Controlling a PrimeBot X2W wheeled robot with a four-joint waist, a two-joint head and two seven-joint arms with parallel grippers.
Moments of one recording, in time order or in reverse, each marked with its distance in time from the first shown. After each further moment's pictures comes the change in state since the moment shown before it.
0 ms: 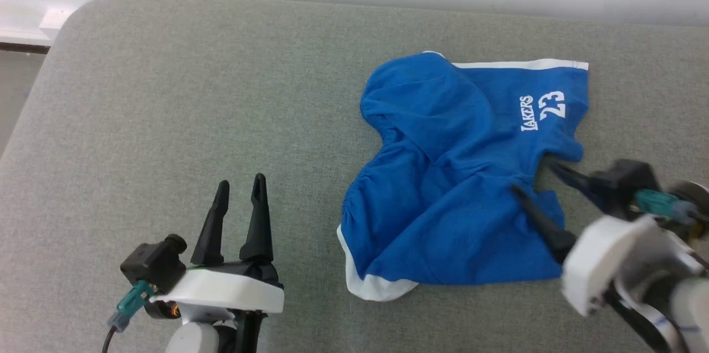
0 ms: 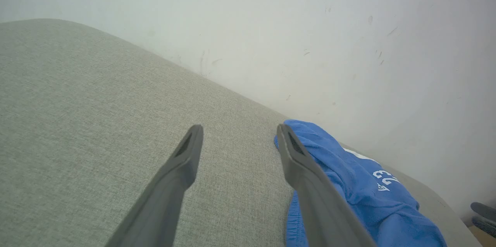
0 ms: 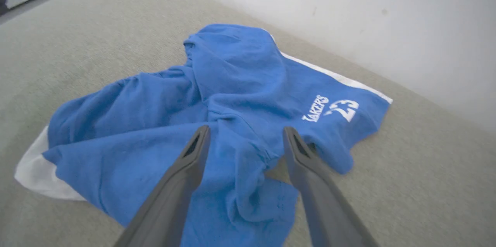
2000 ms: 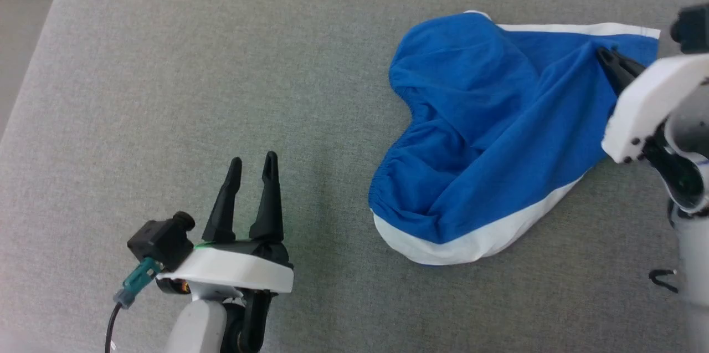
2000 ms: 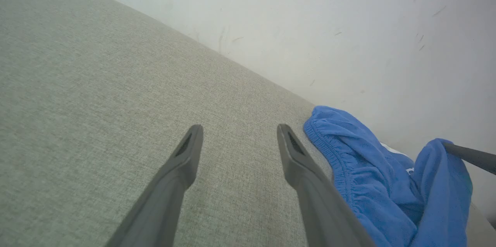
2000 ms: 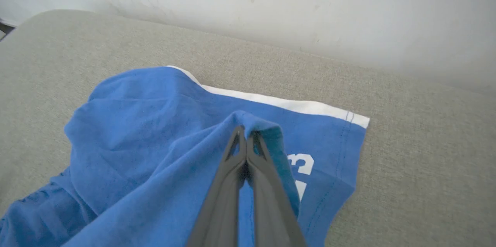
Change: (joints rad) left arm -0.065 0.000 -0.032 0.017 -0.044 -0.010 0.000; right arm -0.327 0.203 -0.354 0.205 -0.064 0.000 0.288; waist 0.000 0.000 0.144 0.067
